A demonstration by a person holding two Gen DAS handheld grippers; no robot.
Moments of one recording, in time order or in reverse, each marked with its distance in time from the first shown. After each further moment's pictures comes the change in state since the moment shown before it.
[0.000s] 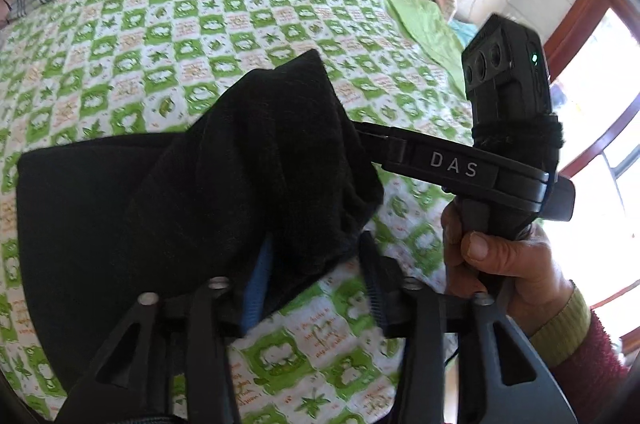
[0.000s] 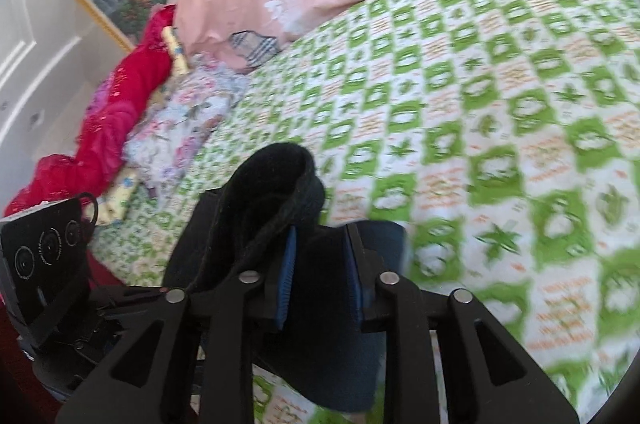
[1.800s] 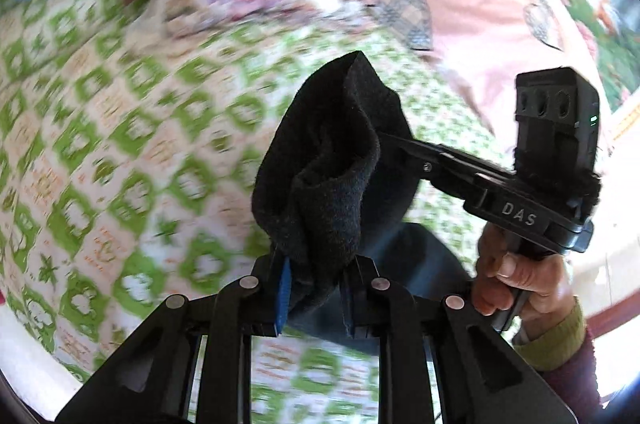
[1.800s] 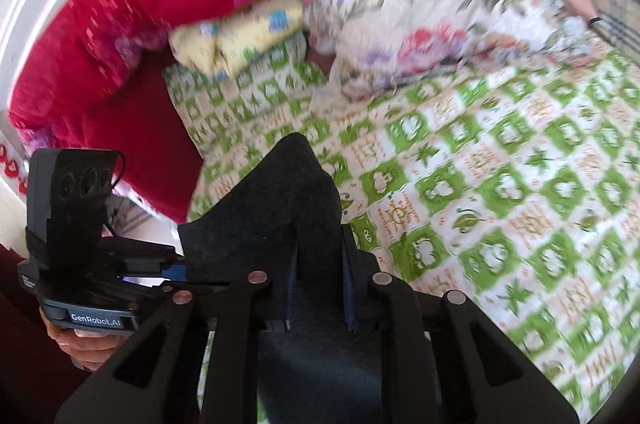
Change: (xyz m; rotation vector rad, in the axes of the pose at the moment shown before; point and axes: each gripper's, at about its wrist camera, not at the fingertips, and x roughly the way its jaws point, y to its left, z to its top) left arm -0.234 0.248 -0.103 -0.760 -0.374 0.317; right arm 0.251 0.333 0.024 -0.681 0.486 0.471
